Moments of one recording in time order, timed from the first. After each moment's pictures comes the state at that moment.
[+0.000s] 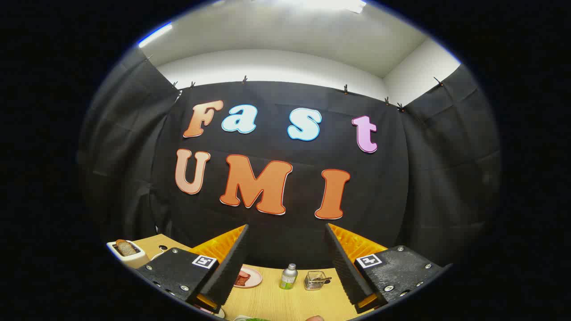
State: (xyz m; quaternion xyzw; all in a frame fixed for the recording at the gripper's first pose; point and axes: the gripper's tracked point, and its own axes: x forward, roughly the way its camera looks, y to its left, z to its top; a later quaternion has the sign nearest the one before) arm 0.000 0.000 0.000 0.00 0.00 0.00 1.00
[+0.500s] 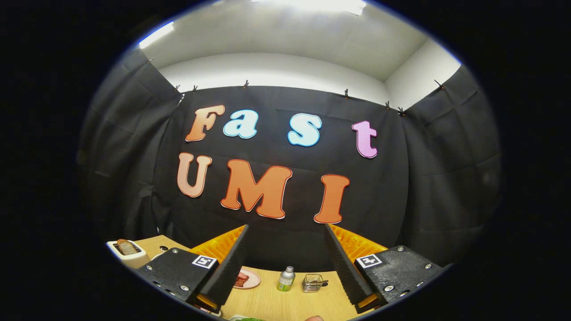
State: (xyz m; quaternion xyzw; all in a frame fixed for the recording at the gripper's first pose) arm -0.005 -0.014 0.009 -0.01 -0.01 0.01 1.00
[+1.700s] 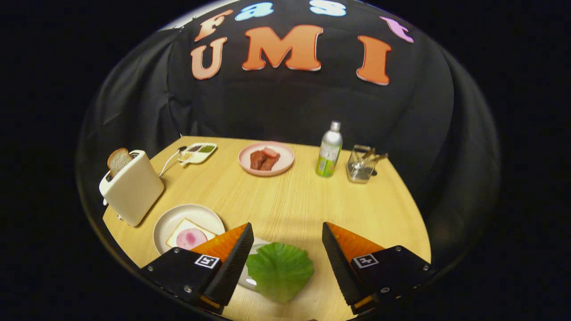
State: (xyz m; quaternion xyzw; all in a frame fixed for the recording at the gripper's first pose) arm -0.083 0.056 -0.341 0.01 0.43 0.12 0.90
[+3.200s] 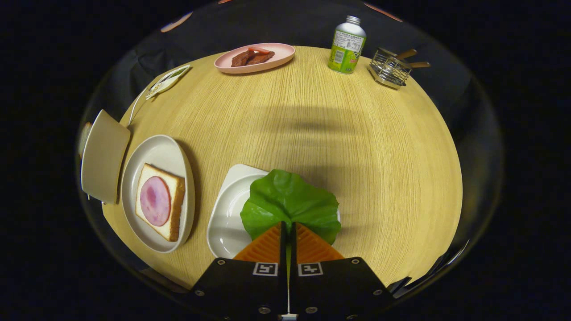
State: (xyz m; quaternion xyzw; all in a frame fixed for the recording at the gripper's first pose) arm -0.138 0.085 -0.452 0.02 0.65 0.11 0.75
